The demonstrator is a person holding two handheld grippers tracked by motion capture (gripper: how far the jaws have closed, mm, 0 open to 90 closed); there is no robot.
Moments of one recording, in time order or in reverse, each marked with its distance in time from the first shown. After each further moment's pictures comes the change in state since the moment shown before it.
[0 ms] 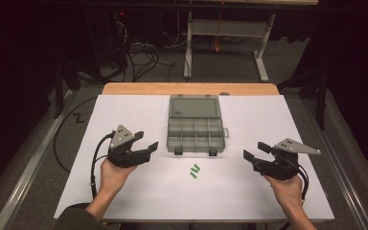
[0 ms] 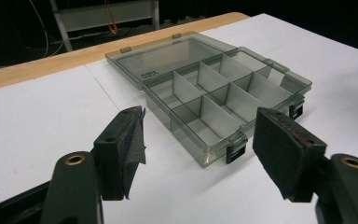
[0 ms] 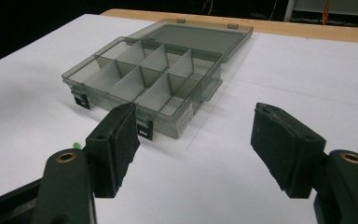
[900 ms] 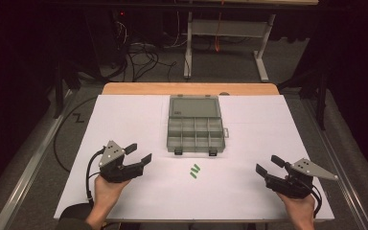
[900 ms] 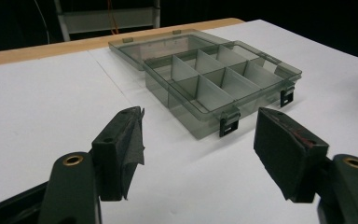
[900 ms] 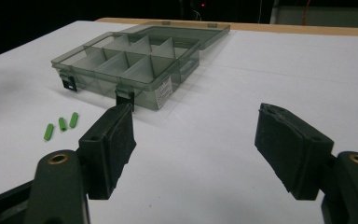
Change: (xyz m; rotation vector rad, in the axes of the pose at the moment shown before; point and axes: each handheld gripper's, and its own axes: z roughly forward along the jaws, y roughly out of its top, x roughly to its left) left arm -0.003 -0.038 -0.021 -0.050 -0.010 -0.053; right arm -0.014 -0.049 -0.027 -0.085 -0.037 -0.008
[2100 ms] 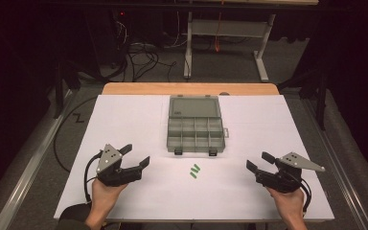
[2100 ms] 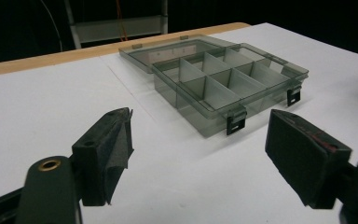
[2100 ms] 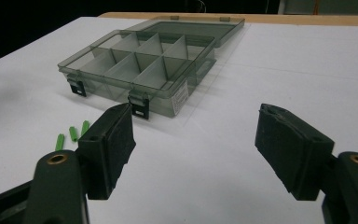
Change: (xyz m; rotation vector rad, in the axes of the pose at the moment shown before) left arm -0.002 -0.005 -0.006 -0.031 0.043 0.034; right arm 0.016 0.015 0.022 0.045 0.016 0.032
